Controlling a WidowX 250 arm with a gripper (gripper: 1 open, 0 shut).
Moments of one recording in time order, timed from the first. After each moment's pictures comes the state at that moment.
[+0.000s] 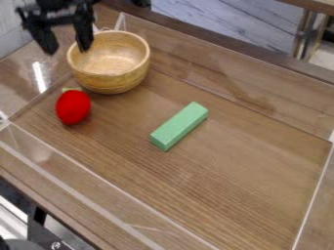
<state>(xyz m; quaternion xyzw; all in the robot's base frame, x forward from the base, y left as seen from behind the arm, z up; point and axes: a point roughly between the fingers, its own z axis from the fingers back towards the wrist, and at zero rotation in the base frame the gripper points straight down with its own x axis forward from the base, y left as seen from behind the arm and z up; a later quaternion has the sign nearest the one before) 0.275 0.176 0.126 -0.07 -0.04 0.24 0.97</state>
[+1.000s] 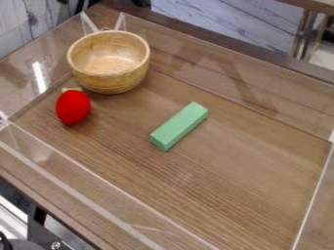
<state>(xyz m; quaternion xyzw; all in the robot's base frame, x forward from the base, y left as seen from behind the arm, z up) 0.303 0.167 0.176 -0.08 -0.05 0.27 0.96</state>
